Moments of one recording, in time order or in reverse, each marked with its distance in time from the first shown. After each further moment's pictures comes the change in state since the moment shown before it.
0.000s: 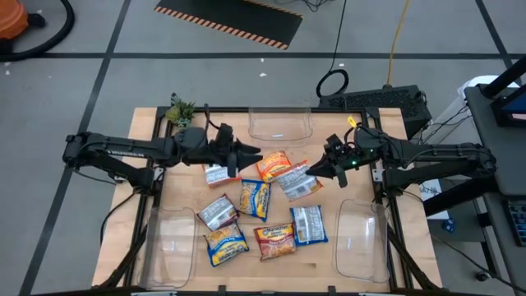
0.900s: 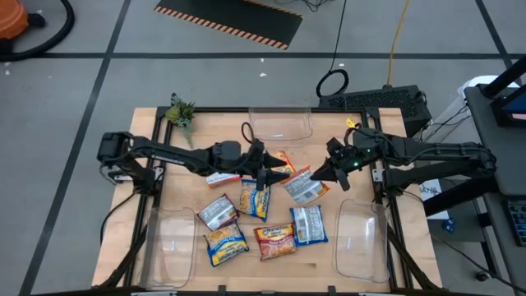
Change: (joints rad) left arm 0.011 0.379 0.000 0.402 0.128 0.040; right arm 0.000 0.000 0.055 -0.210 -0.048 -0.052
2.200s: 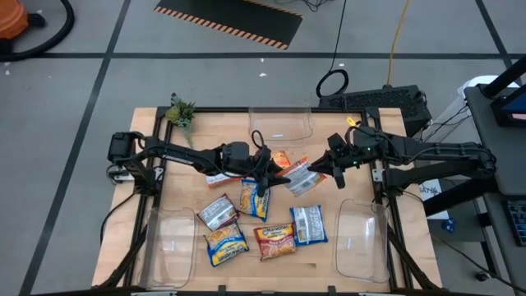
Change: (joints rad) left arm 0.036 0.091 0.000 0.015 0.157 0.205; right arm -0.005 0.000 0.000 0.014 0.143 -0.177
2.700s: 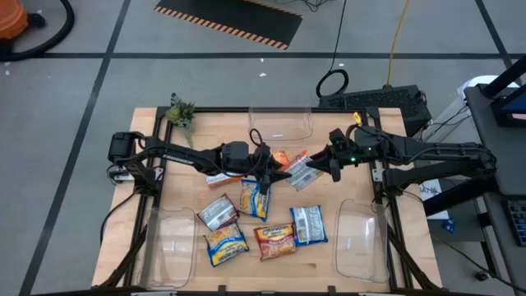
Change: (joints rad) left arm 0.000 0.000 0.000 0.030 -0.090 0.017; right arm 0.000 0.000 0.000 0.021 0.106 0.189
